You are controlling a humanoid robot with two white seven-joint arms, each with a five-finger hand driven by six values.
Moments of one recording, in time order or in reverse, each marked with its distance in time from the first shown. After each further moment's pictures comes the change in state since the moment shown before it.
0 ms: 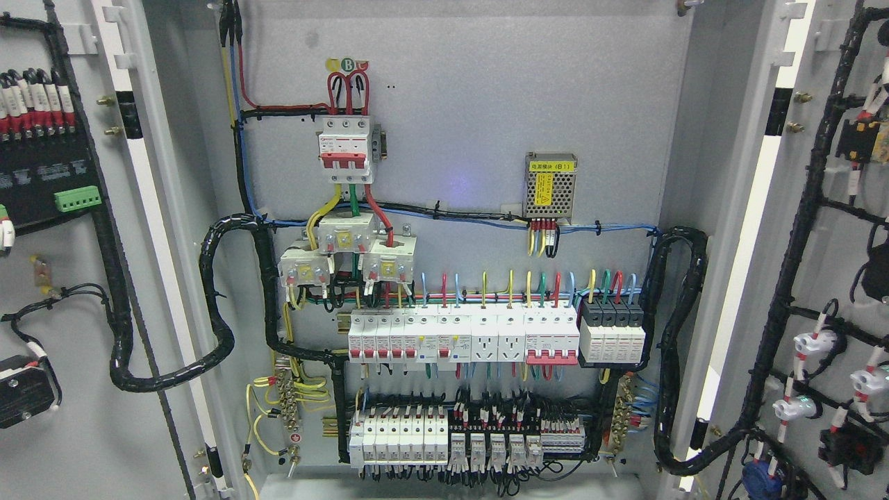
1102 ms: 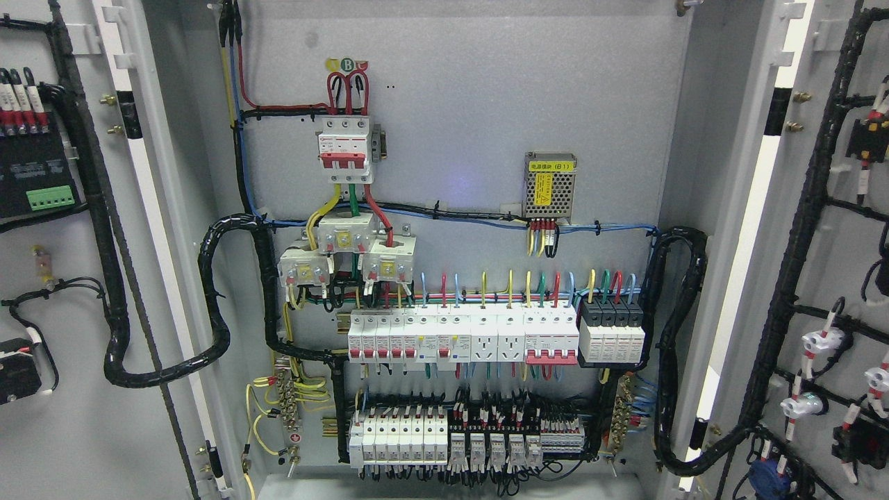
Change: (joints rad) left arm -0.122 0.067 0.016 0.224 0.001 -0.001 0.003; right arm 0.048 0.001 -0.049 0.040 -0.066 0.000 -0.008
